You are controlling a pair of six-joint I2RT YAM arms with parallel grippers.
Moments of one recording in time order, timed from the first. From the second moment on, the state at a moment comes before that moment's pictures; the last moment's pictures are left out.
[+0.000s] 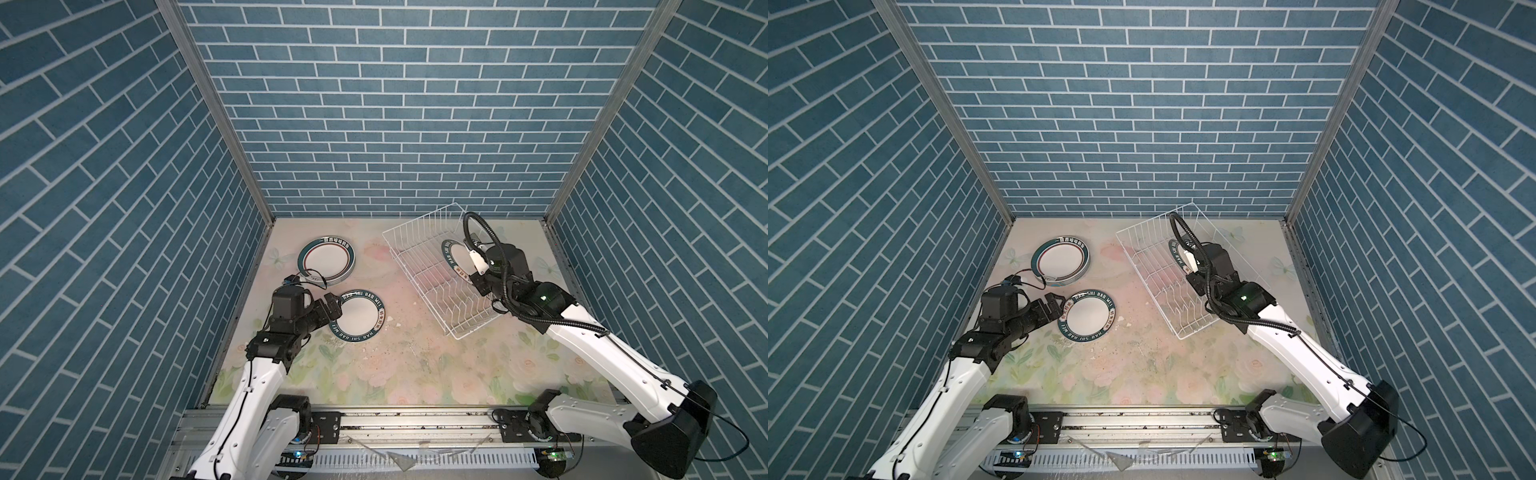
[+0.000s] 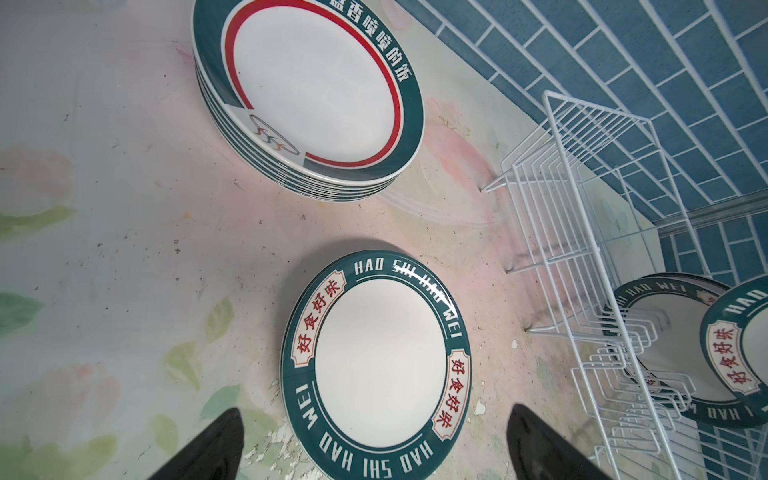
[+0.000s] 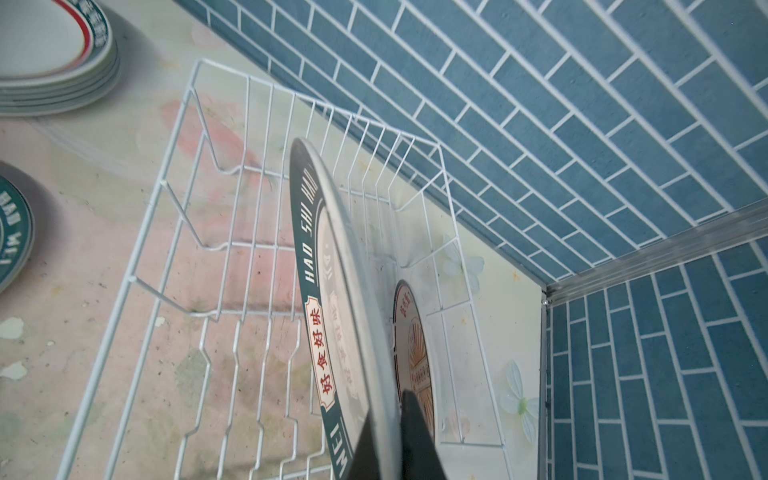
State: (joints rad) left arm -0.10 0.80 0.59 -0.48 0.17 -0.57; right arm 0.69 1.14 1.10 -0.48 0.43 -0.28
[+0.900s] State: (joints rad) left arm -0.17 0.96 0.50 0.12 0.51 -0.66; right arm 0.69 1.22 0.88 0.00 -0.13 0.58
